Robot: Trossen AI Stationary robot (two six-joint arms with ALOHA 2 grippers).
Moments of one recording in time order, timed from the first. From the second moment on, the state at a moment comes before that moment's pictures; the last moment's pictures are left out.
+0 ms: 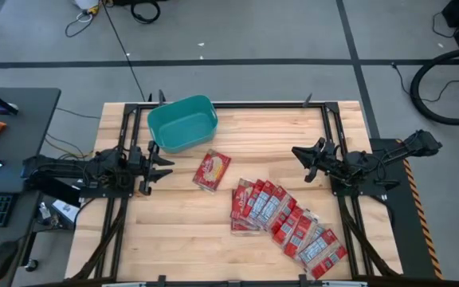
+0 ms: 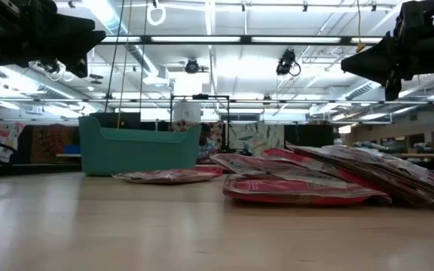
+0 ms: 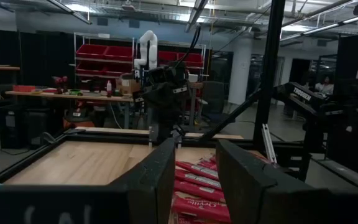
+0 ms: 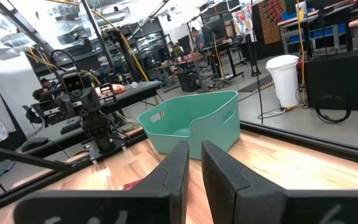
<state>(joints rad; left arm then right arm) 0.00 0.23 0.01 0.43 0.01 -0.09 0.29 0.34 0.02 0.45 0.74 0.23</state>
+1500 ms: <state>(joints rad) 0.00 0.23 0.01 0.43 0.01 -0.09 0.29 0.34 0.02 0.45 0.74 0.23</state>
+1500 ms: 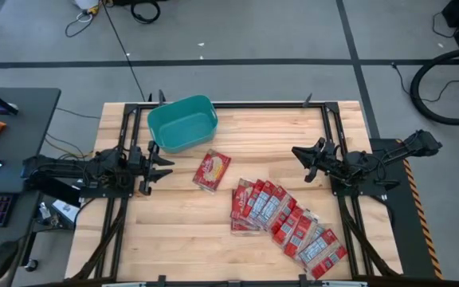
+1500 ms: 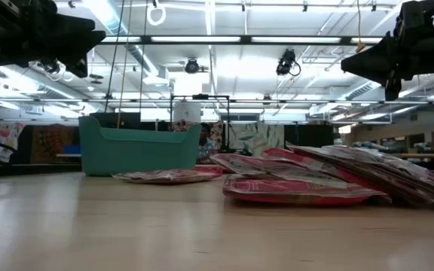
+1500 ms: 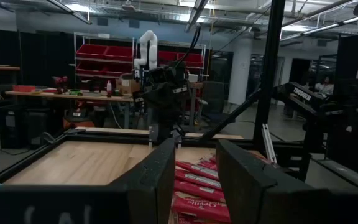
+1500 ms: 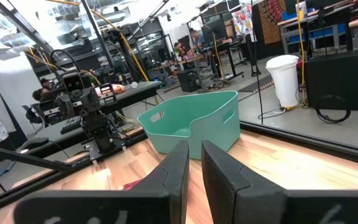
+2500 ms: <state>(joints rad) 0.00 0.23 0.01 0.63 0.01 -0.13 0.29 0.34 0.02 0.45 0.74 0.23</state>
